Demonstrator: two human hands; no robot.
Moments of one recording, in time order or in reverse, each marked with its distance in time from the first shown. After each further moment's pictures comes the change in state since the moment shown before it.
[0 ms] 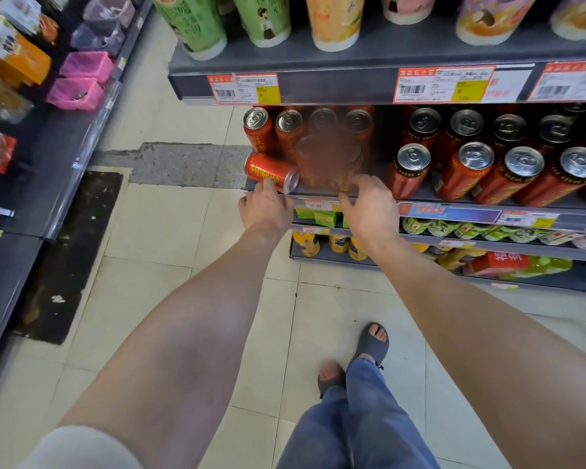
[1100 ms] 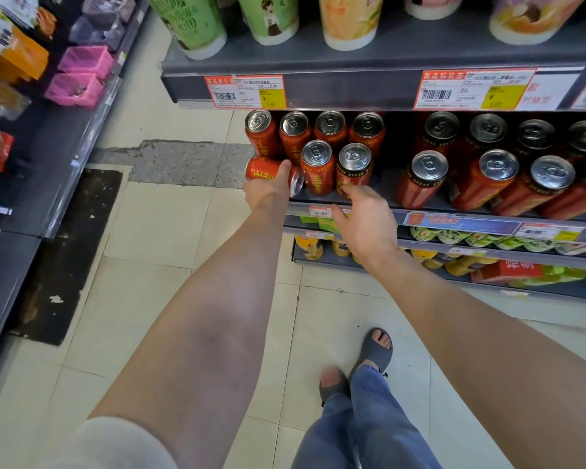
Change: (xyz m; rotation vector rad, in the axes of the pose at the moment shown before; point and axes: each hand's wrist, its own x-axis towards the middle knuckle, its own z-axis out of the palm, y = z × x) left_hand 0.068 0.017 0.008 -0.850 -0.096 -0.741; right_hand 0.004 -0.015 0.012 0.018 -0.084 -0.046
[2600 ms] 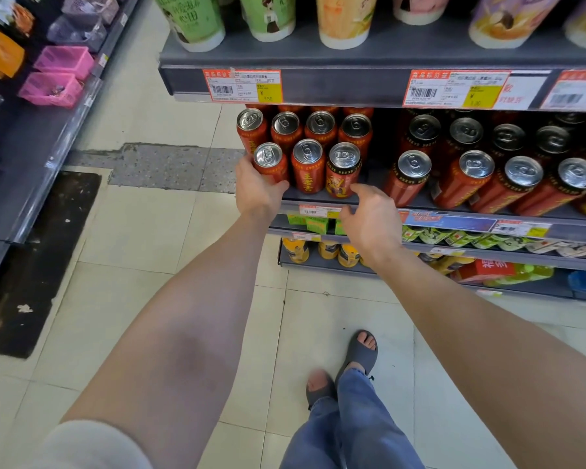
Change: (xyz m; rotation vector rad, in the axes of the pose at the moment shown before) left_hand -0.008 -0.018 -0.018 0.130 -0.022 0.564; right_hand -0.012 0.007 -0.016 -0.032 0.063 0.091
